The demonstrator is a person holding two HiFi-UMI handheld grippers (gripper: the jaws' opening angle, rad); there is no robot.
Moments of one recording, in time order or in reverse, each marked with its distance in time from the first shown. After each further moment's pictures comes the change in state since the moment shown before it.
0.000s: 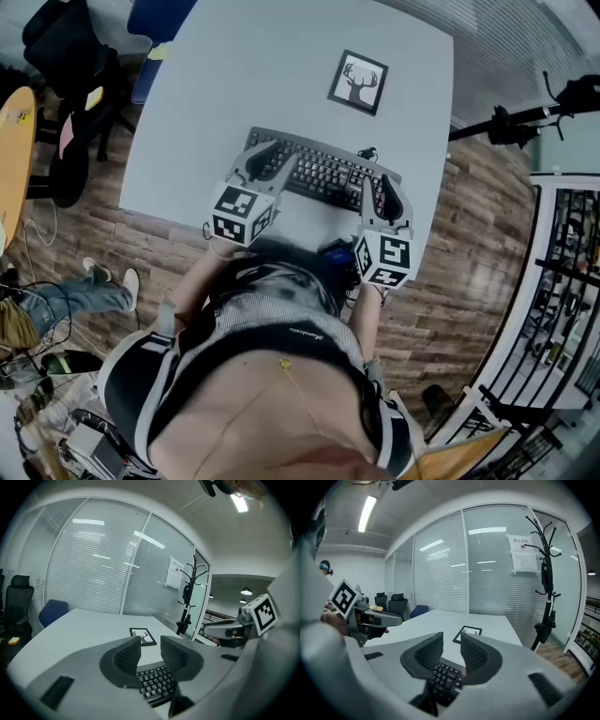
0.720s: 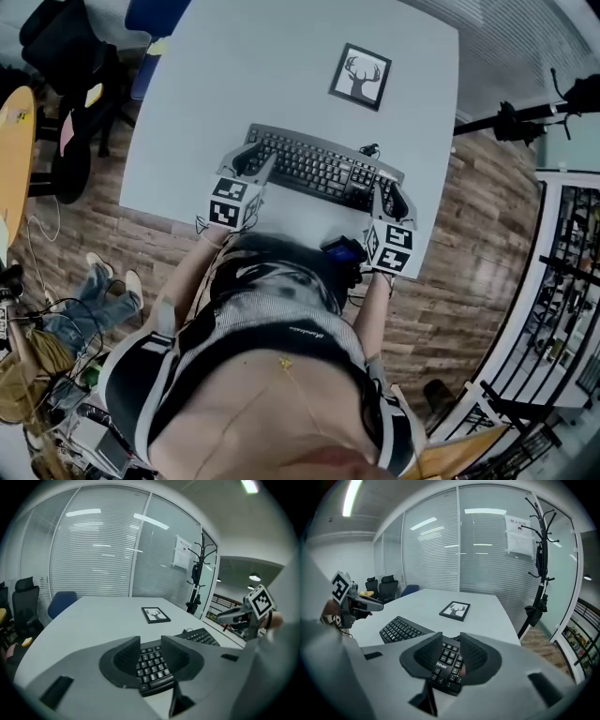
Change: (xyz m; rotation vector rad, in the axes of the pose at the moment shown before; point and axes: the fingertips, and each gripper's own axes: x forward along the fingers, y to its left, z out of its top) left arm 0.011 0.056 -0.083 0.030 0.216 0.090; right arm 0.018 -0.055 -0.100 0.008 0.249 -0.086
